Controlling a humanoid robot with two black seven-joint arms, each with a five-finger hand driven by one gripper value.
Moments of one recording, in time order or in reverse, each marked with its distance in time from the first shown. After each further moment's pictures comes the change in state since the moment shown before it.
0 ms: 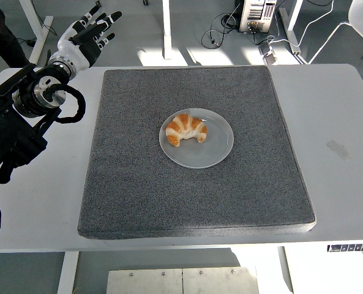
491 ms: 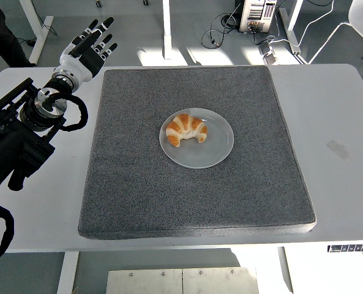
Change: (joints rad) left arm 0.035 -0.067 -0.053 0.107 -0.098 -0.124 0.006; right arm 0.000 0.000 -0.001 0.010 0.000 0.000 0.000
